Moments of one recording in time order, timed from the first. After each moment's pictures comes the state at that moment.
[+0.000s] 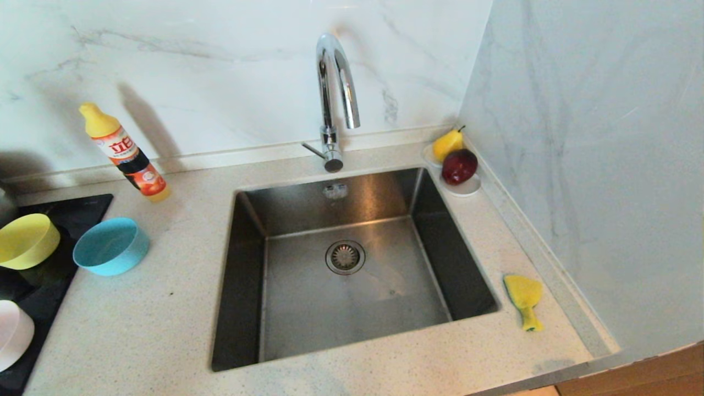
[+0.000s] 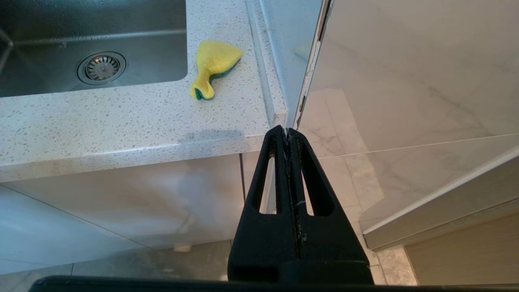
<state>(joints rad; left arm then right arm) 0.94 2.00 -1.50 0.21 -0.30 -0.53 0.00 0.00 0.00 0.00 0.01 0.01</state>
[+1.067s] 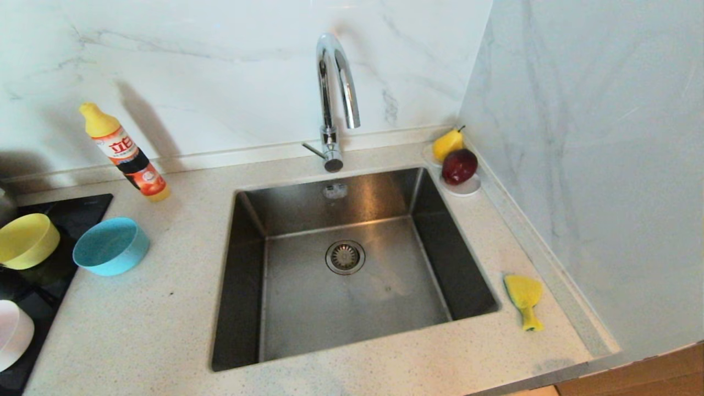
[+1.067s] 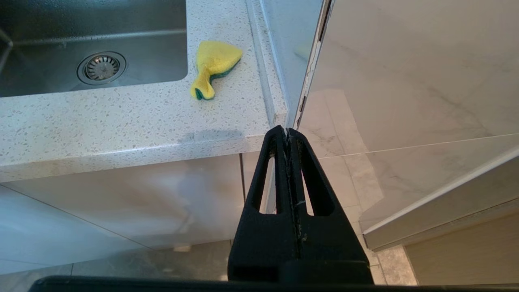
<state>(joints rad) 0.94 2.14 -1.54 0.19 -0.31 -0.59 0.00 0.00 0.00 0.00 0.01 0.01</state>
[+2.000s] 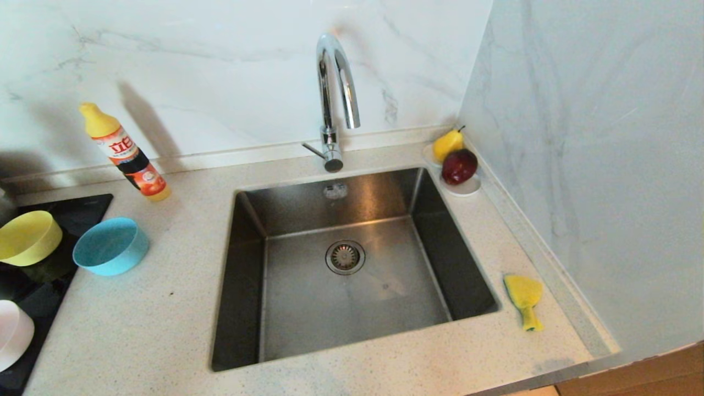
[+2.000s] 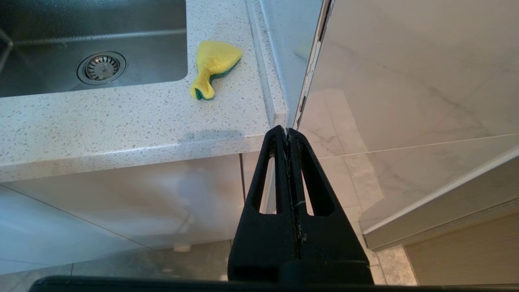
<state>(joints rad) 0.94 2.19 -1.69 0.20 -0.38 -0.72 0.00 0.00 0.00 0.00 0.01 0.01</state>
